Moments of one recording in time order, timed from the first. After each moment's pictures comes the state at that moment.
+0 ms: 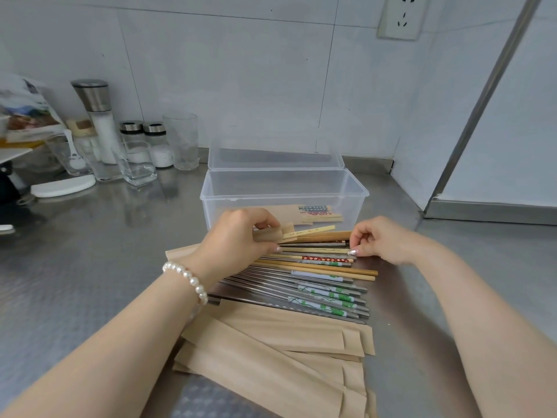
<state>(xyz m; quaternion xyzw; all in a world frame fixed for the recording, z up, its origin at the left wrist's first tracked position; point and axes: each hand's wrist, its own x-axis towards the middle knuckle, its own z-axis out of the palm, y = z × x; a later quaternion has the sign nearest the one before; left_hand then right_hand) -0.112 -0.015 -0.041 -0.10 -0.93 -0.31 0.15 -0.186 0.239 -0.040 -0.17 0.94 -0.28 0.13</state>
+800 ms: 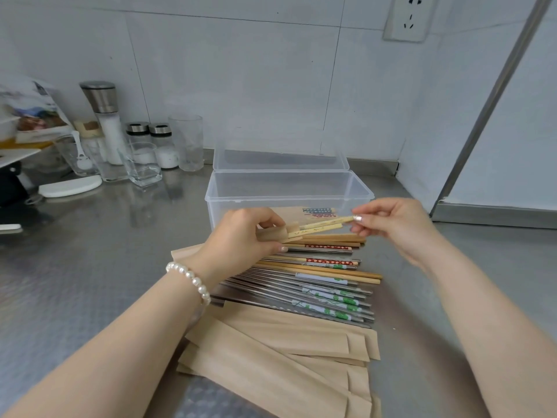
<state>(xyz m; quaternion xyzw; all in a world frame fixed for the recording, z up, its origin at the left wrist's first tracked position) -0.111 -0.015 -0.039 -0.10 -0.92 -0.34 0.15 -0.168 0.229 -0.022 -0.13 0.77 -0.62 0.00</state>
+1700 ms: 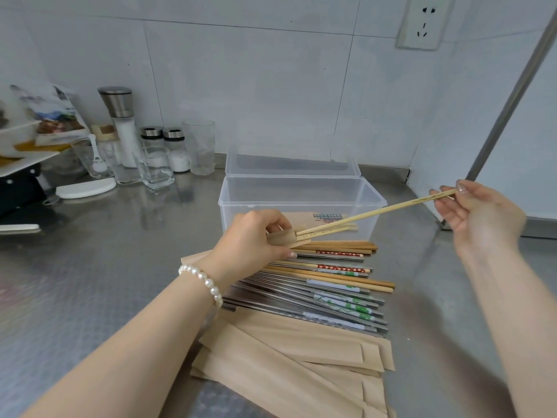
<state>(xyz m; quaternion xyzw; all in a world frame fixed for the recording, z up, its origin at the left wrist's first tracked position) -0.111 -0.018 -0.033 -0.07 -0.92 -0.36 0.13 -0.178 0.269 -0.004 0.05 0.52 -0.82 -0.22</state>
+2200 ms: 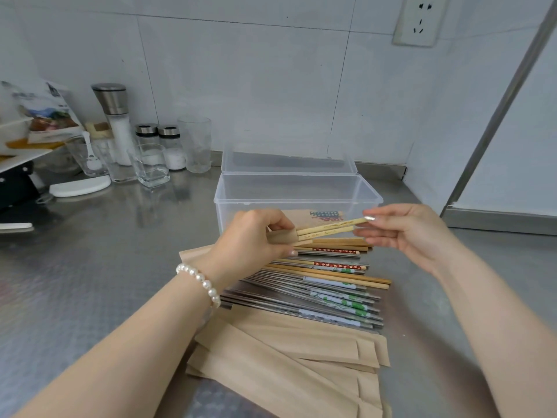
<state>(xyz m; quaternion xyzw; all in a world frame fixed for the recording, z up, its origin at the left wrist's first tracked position) -0.107 -0.012 -0.033 -0.10 -0.92 -0.35 0.15 -0.166 0.230 -0.016 -0.07 0.72 -0.69 0.08</state>
